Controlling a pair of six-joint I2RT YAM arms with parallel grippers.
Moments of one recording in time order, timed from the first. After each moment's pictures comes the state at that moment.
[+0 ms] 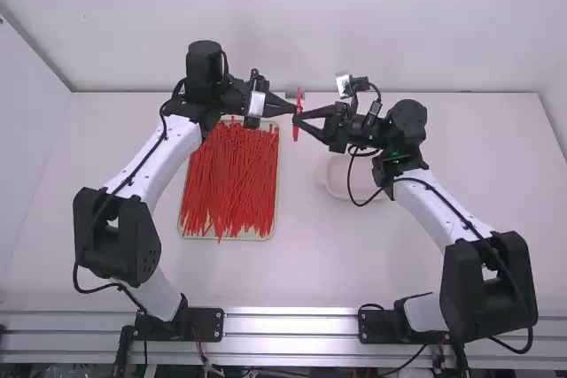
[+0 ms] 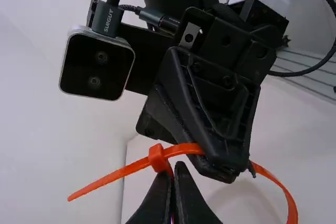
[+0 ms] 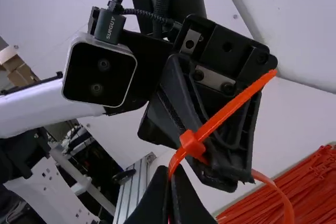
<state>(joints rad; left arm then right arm) -0.19 1.74 1.47 -0.03 1.49 0.92 0.25 1.51 0.94 0.84 -1.19 0.83</state>
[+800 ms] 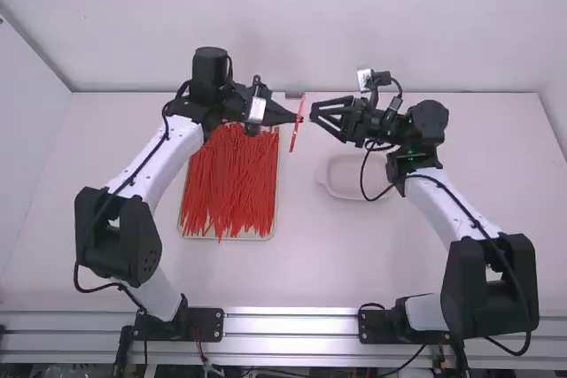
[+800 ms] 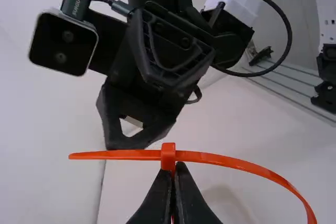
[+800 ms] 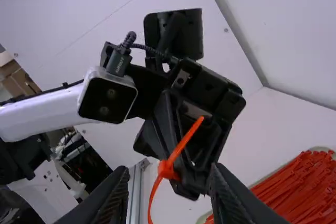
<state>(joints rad) -0.21 1.74 1.47 -0.19 1.52 1.01 0.15 1.51 0.94 0.93 -1.24 0.91</state>
